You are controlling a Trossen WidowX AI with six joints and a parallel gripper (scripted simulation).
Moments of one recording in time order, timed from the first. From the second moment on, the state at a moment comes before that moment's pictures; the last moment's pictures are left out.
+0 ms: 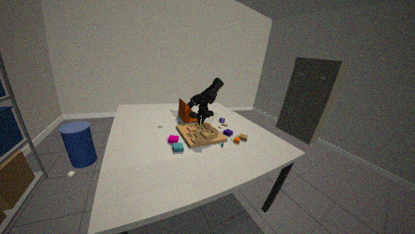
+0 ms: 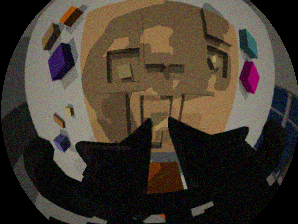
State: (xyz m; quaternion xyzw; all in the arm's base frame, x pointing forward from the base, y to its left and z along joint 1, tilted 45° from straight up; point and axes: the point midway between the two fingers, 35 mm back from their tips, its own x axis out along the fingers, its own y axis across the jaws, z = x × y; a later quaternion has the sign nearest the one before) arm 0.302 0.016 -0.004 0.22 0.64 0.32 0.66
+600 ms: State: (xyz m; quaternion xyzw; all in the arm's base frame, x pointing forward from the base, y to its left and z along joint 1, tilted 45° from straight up) arm 0.303 -0.015 0.027 0.22 0.64 0.32 0.67
